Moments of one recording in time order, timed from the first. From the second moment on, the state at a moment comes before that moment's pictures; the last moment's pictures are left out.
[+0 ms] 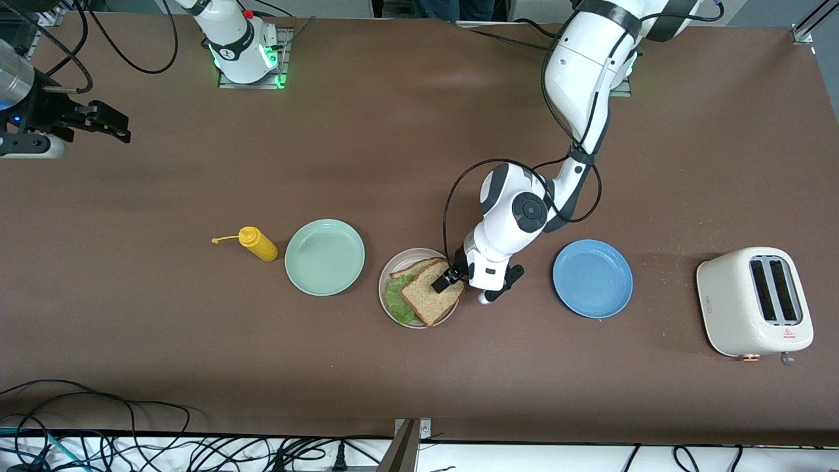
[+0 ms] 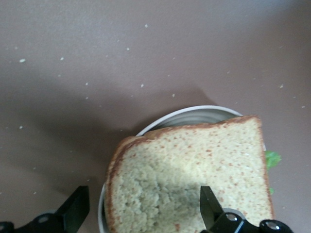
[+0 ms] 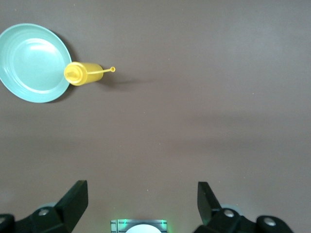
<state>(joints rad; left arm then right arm) -0.57 0.84 0.02 -1.47 -0.49 2.55 -0.92 -0.01 -0.07 0.01 -1.74 -0.04 1.56 -0.01</state>
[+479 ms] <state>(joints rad) -0.56 0.80 0.04 -1.45 -0.49 2.45 -0.92 -0.02 -0.06 0.01 -1.71 -0.03 1.60 -0.01</state>
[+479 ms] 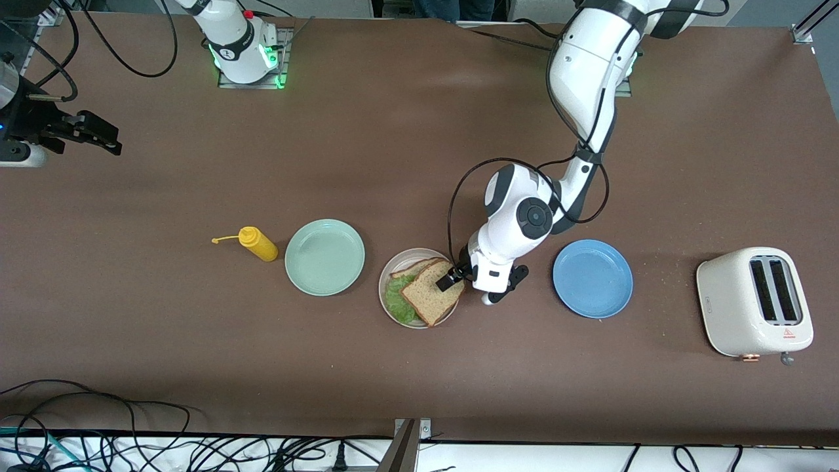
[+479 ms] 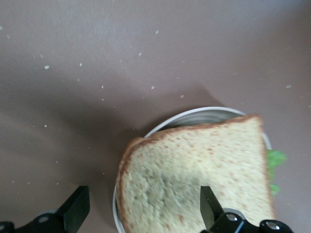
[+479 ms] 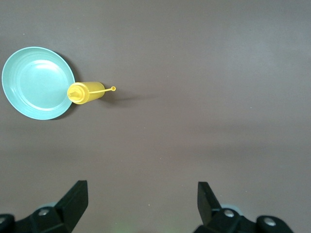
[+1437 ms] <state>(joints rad) -0.32 0.42 0.07 -1.44 -0.13 1.98 -0.82 -0.02 -0.06 0.01 -1.70 0.01 1.61 0.00</state>
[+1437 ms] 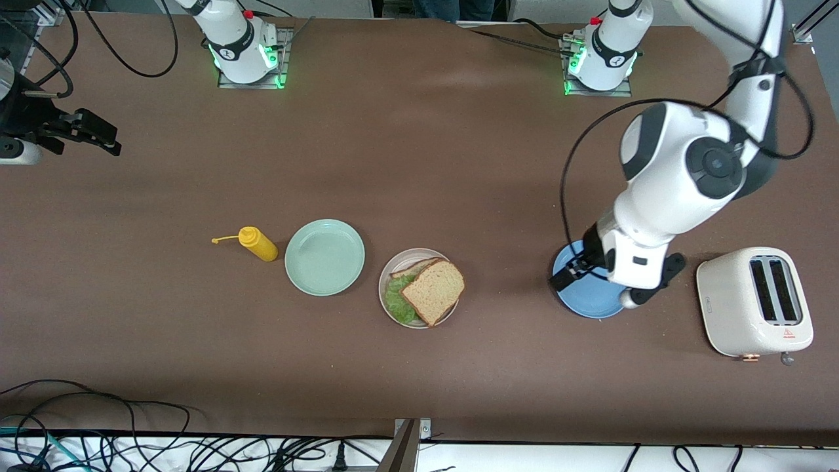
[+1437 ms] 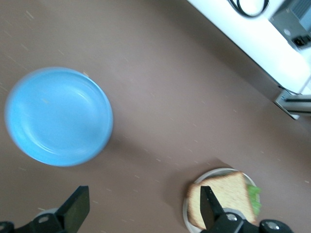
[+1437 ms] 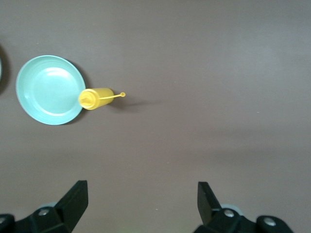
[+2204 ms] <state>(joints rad) -0.18 0.30 0.09 -1.38 -0.04 1.72 -0.26 -0.02 -0.06 0.01 -1.70 0.02 1.63 0.00</state>
